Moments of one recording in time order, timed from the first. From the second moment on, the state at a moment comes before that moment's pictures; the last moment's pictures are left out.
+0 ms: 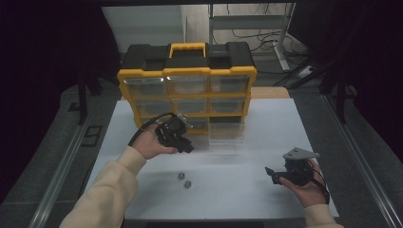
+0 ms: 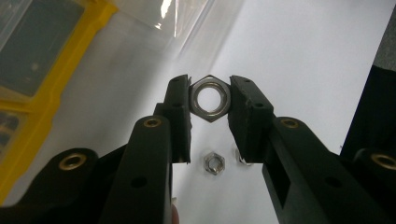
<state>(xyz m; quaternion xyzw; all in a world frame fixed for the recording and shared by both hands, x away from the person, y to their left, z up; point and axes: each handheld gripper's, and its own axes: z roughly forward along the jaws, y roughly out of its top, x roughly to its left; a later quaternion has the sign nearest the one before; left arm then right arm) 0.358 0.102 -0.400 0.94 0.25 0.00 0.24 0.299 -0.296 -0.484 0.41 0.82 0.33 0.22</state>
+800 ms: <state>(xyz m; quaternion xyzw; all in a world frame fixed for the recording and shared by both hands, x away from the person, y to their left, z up) 0.374 0.077 -0.388 0.94 0.24 -0.01 0.25 0.300 -0.298 -0.484 0.41 0.82 0.33 0.22</state>
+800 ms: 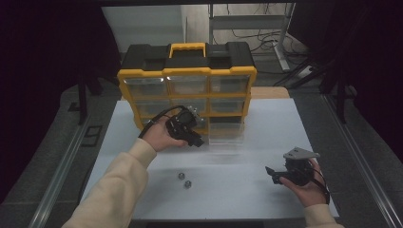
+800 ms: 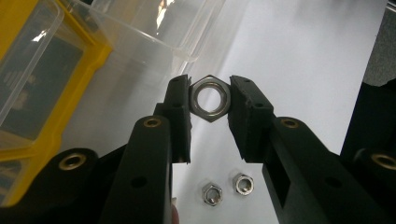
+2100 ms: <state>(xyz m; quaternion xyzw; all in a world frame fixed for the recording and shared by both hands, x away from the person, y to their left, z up) 0.413 0.033 -0.388 0.94 0.24 -0.01 0.25 0.301 -0.296 -0.487 0.41 0.83 0.33 0.21</state>
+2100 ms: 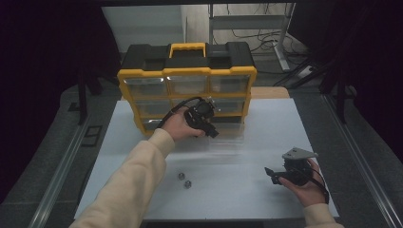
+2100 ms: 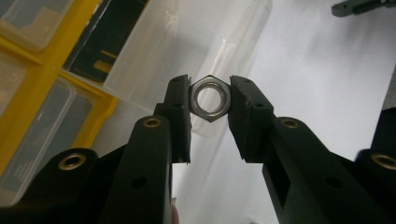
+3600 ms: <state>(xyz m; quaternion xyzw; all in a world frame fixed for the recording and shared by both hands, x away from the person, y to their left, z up) 0.392 0.072 -0.386 0.93 0.25 0.02 0.28 0.302 -0.294 -0.488 0.40 0.83 0.32 0.21</state>
